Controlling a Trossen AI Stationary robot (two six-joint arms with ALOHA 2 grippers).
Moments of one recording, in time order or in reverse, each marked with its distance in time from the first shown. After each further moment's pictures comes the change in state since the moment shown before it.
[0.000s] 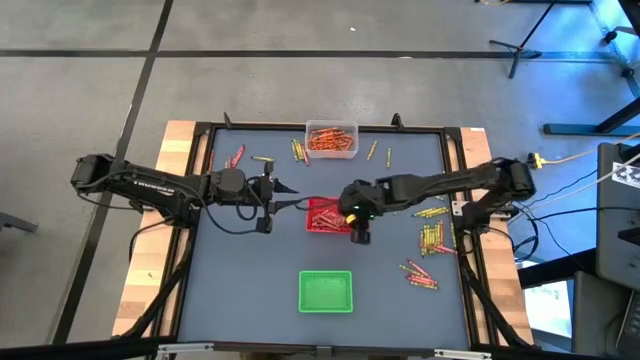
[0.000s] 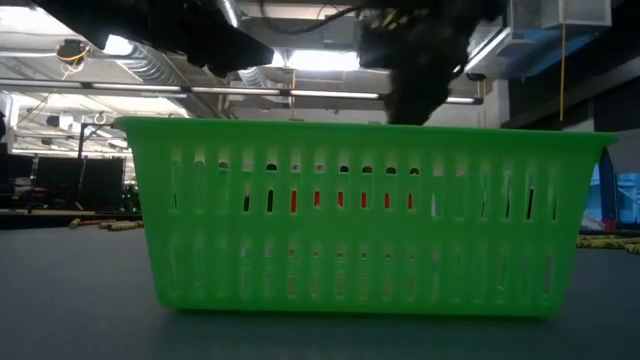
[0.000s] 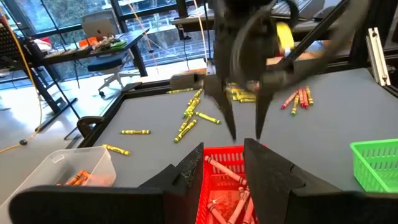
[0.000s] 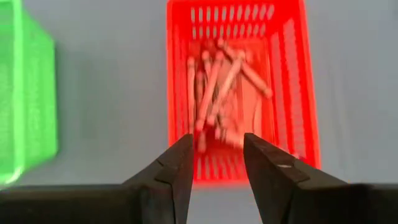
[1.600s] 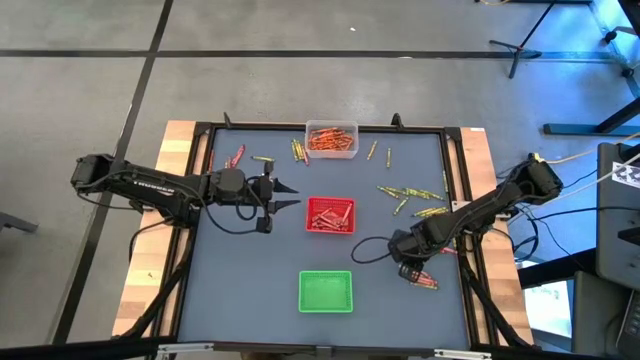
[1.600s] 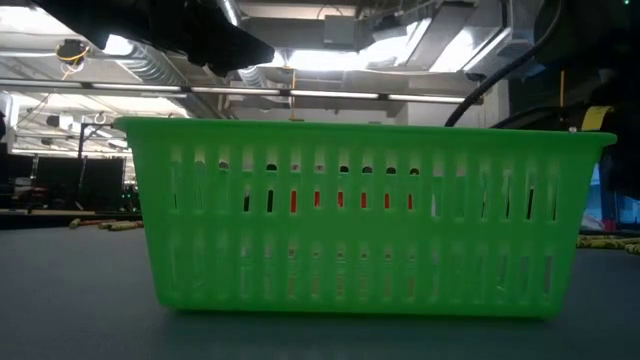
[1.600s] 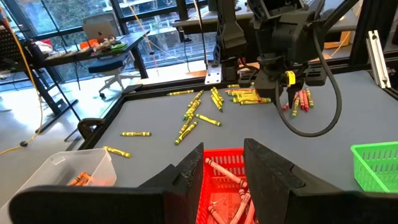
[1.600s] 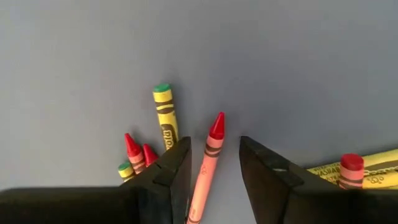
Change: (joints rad) left arm 0.000 0.000 0.000 0.008 -0.001 0.001; right arm 0.359 -0.204 -0.543 -0.055 -0.233 0.817
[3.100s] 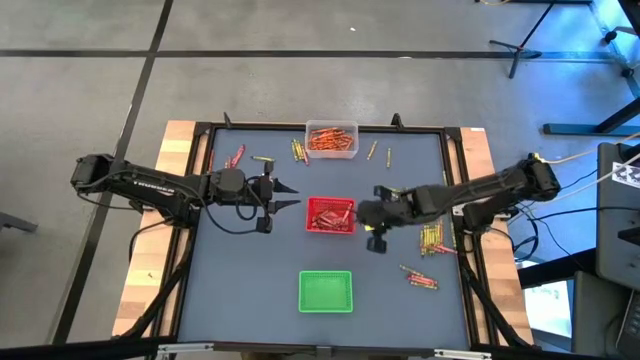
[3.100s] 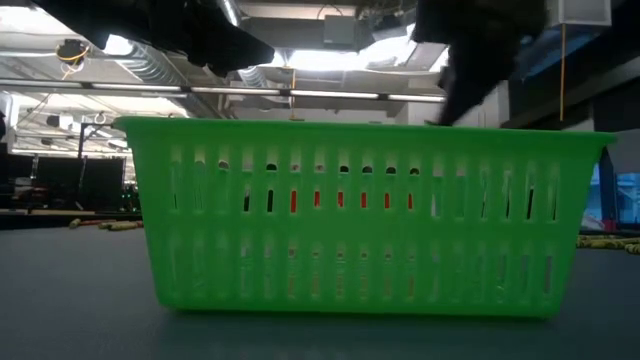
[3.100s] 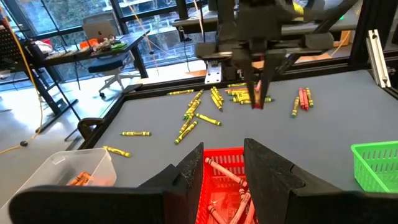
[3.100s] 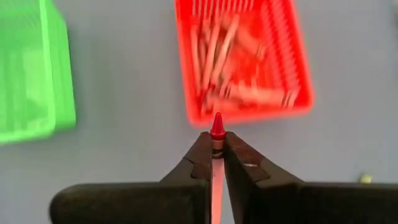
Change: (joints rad) left arm 0.000 0.000 0.000 -0.002 0.000 0.001; right arm -0.228 0.008 0.396 0.038 0.392 -0.644
